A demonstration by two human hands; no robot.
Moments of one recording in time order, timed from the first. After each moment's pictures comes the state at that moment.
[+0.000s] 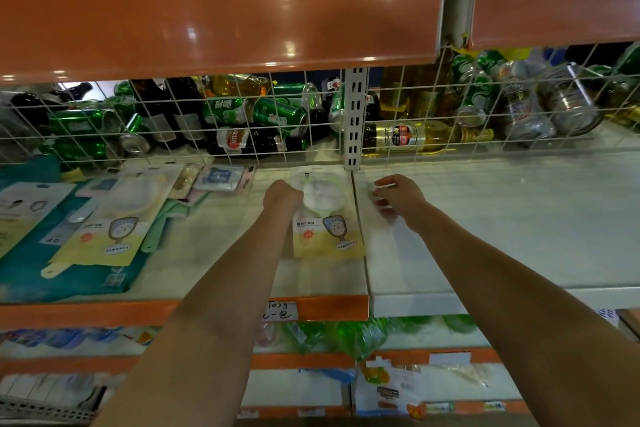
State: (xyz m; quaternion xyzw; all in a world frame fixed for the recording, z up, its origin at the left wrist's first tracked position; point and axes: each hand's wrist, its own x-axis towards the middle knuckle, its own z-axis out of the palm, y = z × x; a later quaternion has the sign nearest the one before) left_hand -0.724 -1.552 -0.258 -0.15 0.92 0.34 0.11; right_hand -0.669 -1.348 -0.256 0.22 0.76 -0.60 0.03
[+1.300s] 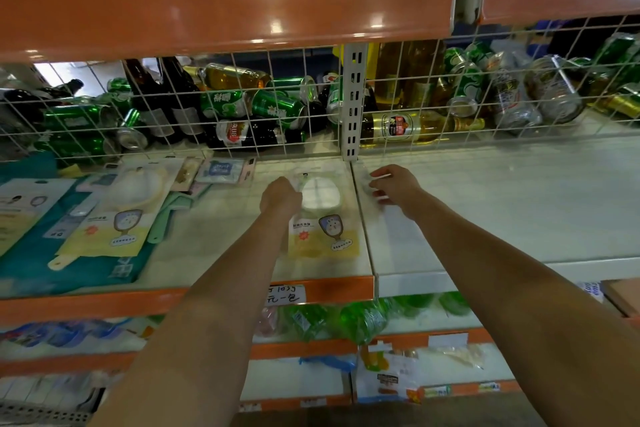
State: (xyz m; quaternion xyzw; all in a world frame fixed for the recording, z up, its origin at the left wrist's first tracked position) left_hand -0.701 -1.566 -0.265 -0.07 0.96 0.25 0.09; right_hand -0.654 -1.363 -0.248 0.21 0.78 -0.59 0.02
